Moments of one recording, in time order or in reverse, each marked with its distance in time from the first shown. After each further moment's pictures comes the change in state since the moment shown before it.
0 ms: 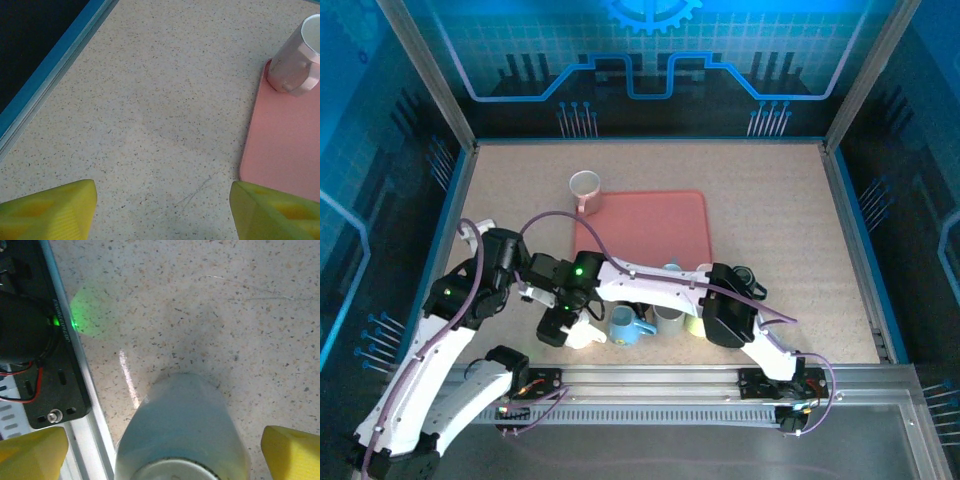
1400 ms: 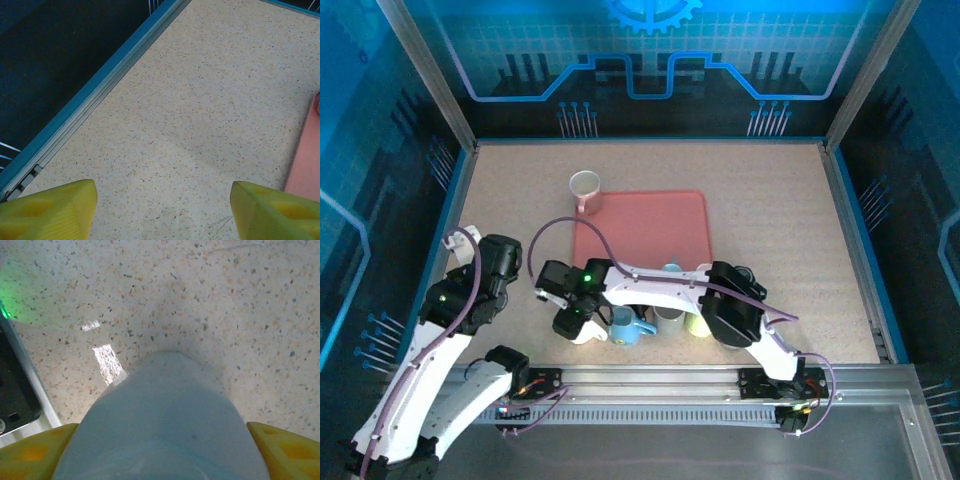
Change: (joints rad) left arm -0.004 -0.029 0.000 -0.083 -0.190 -0.086; right arm -0.023 -0.072 -0.228 0.137 0.054 0.090
